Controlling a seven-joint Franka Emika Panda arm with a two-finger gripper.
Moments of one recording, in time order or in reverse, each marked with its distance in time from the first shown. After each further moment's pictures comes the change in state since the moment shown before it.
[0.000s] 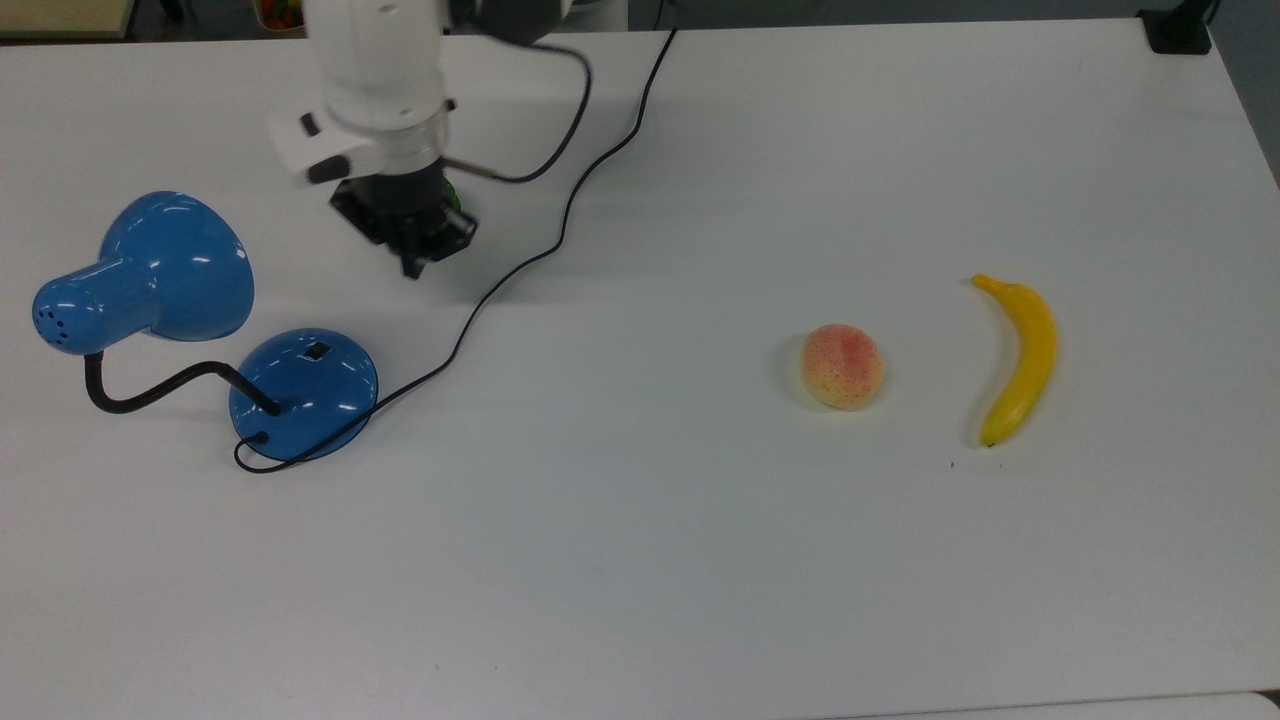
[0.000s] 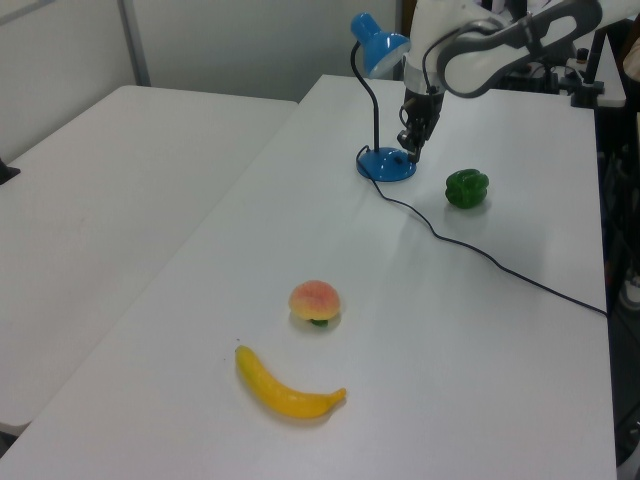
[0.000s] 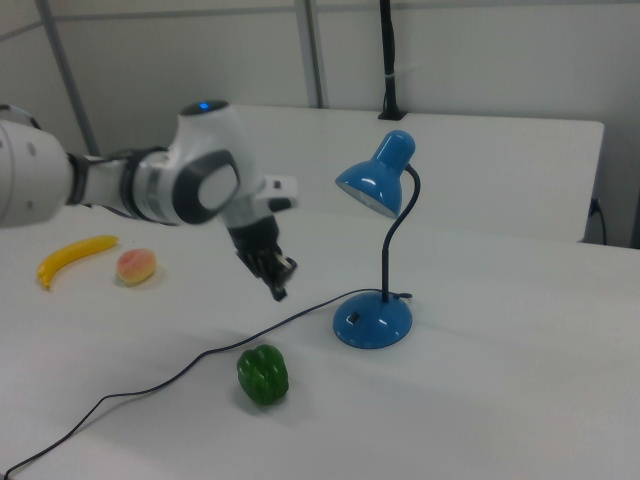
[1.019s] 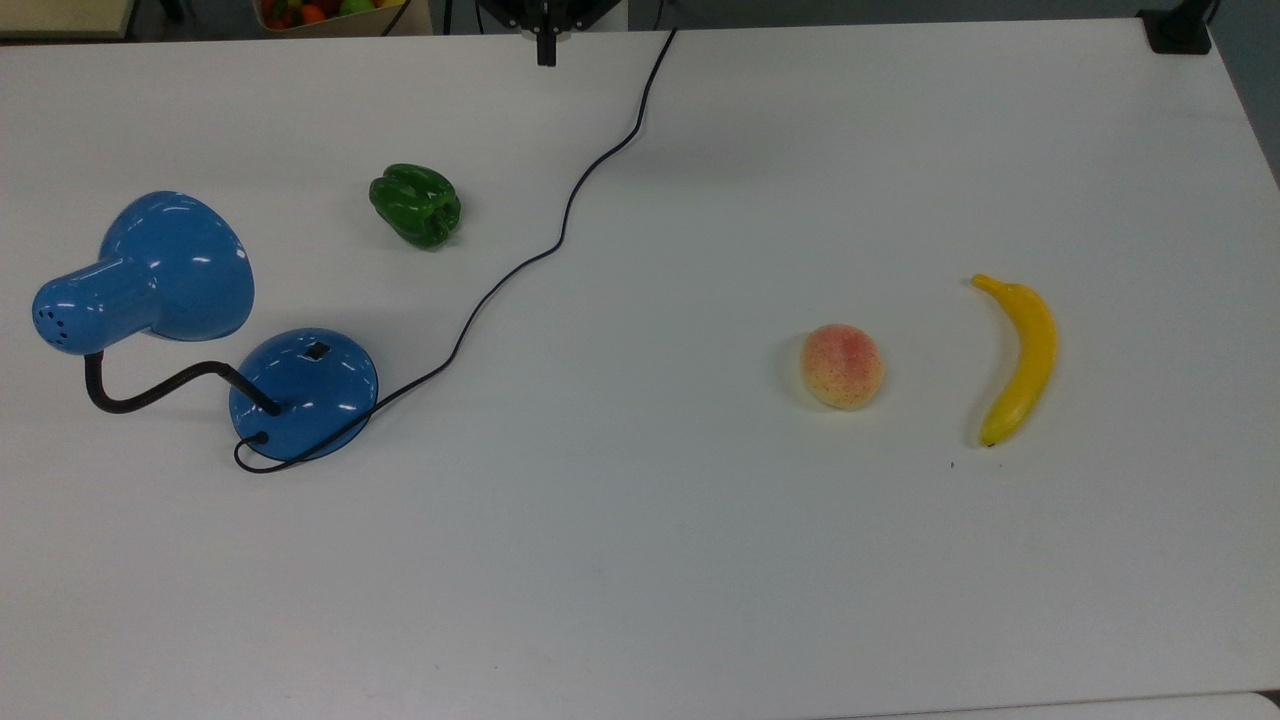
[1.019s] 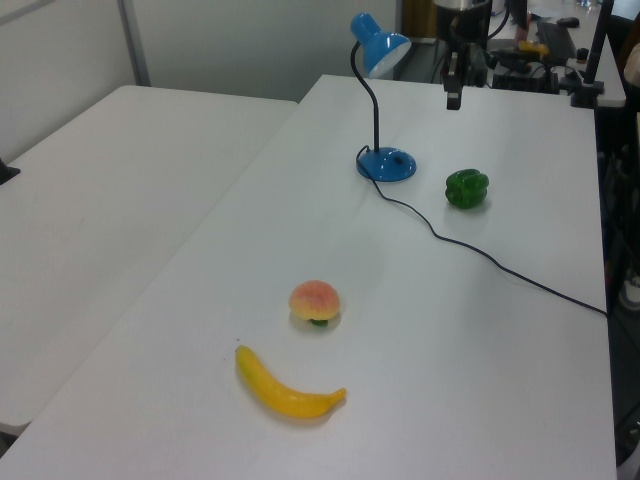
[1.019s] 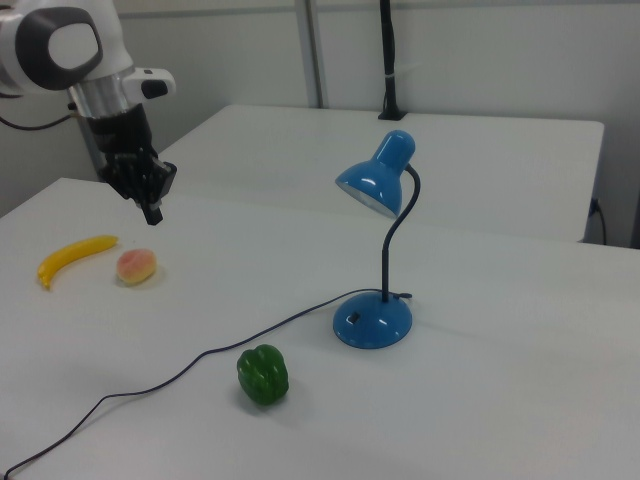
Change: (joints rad) arm 0.209 -0.274 -0.003 0.140 0.056 -0.537 -0.173
